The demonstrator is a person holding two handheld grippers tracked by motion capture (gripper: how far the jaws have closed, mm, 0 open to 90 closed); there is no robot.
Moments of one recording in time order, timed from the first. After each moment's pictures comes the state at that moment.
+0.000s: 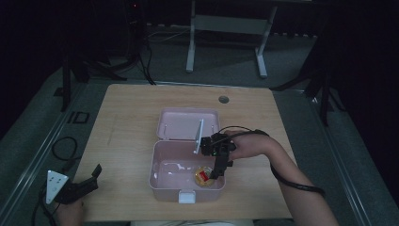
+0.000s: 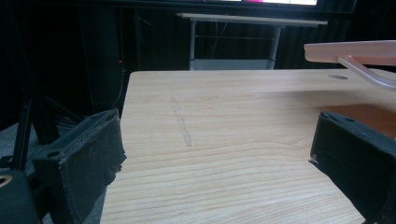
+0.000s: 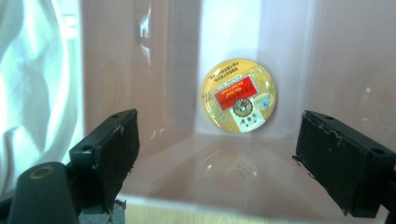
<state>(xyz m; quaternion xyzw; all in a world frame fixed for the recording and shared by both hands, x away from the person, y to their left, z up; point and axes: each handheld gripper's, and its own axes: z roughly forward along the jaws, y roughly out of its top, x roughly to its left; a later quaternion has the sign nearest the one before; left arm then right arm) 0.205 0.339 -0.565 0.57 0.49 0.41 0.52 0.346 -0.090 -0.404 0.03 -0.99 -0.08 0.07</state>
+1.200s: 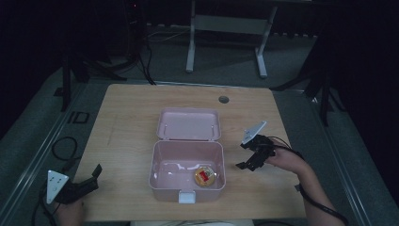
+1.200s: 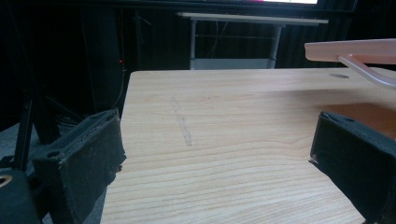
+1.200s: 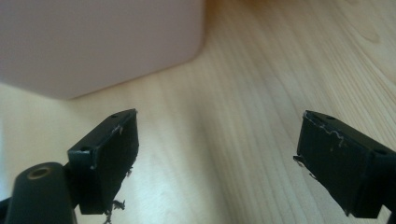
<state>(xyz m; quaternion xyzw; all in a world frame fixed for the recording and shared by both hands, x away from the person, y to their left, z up) 0.205 0.339 -0.565 0.57 0.49 0.41 0.51 0.379 -0.241 -0.478 -0.15 -0.95 -0.26 -0.03</state>
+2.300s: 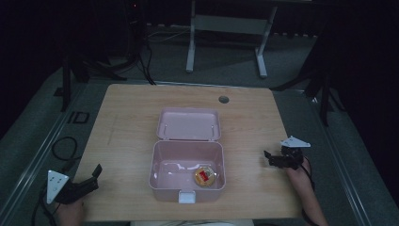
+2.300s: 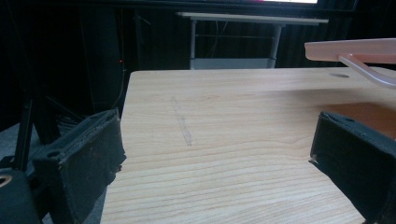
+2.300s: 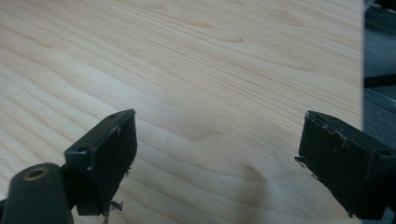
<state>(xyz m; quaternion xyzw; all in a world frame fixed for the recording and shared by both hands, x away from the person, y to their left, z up) 0.205 0.338 -0.565 0.57 0.49 0.41 0.51 0.370 -0.359 -0.549 -0.43 -0.79 -0.34 -0.28</state>
